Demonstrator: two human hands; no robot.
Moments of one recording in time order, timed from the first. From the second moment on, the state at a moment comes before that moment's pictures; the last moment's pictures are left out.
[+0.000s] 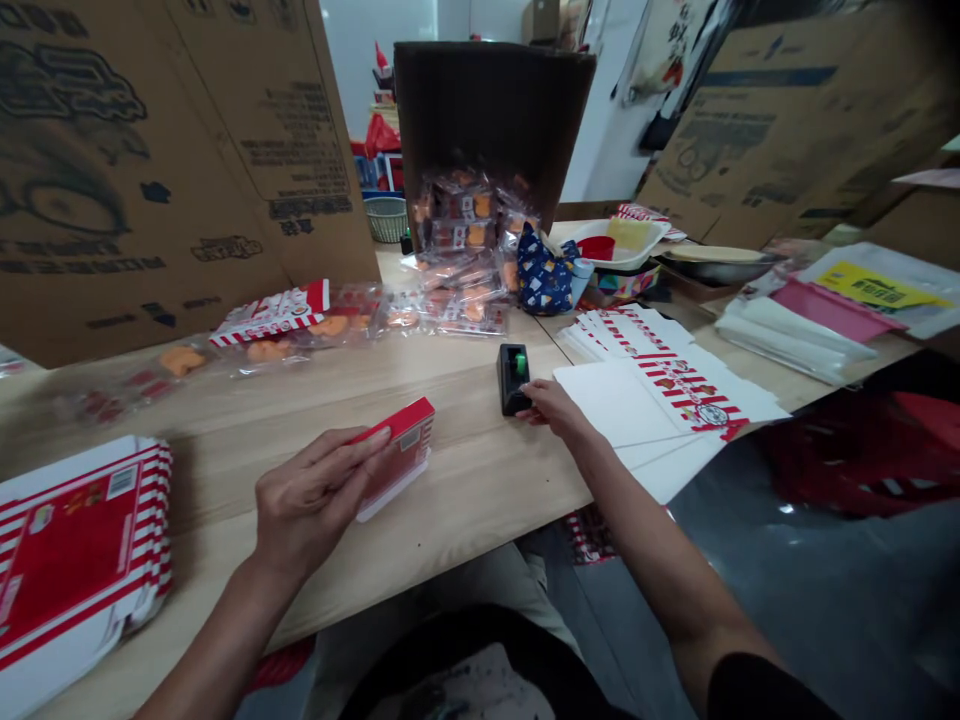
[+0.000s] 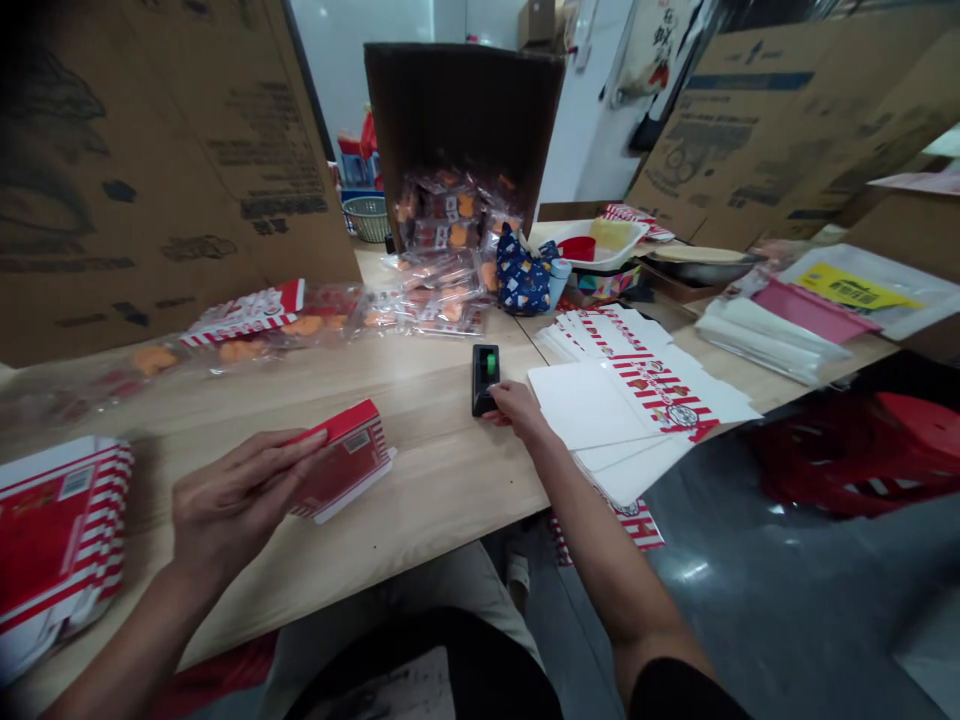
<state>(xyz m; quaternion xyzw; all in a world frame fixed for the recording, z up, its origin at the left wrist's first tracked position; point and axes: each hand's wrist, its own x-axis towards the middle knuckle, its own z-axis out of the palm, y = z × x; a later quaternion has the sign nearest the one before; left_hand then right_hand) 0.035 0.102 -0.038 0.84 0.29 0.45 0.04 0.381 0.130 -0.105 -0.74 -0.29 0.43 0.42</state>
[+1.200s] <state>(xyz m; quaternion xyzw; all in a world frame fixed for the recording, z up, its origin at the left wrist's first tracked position) 0.028 0.074 -0.046 0.77 0.38 0.48 0.16 0.194 0.063 -0.026 -0.43 -0.52 0.51 0.53</state>
